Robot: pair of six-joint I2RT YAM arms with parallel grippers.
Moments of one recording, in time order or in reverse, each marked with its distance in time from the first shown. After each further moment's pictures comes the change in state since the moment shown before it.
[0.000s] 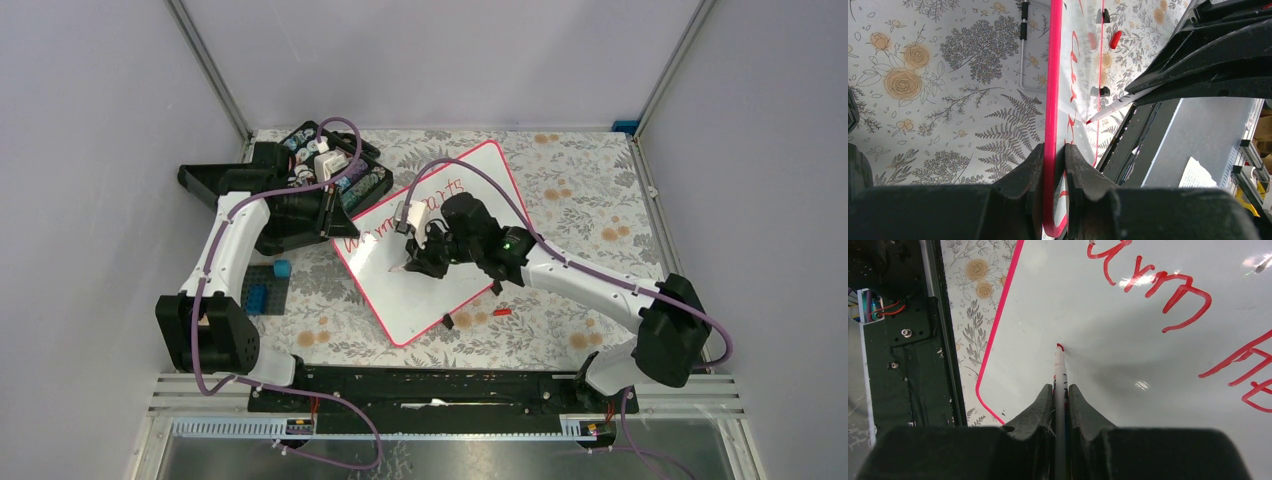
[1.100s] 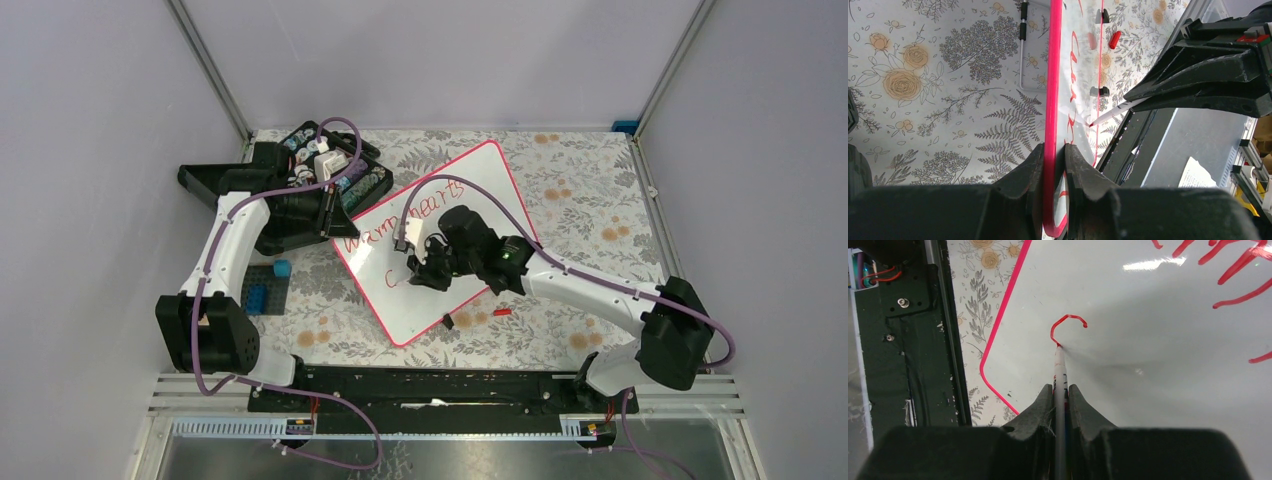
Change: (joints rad) left arm 0.001 0.001 0.000 0.000 0.002 0.001; right arm 0.042 -0.014 -0.050 -0.031 0.015 -0.046
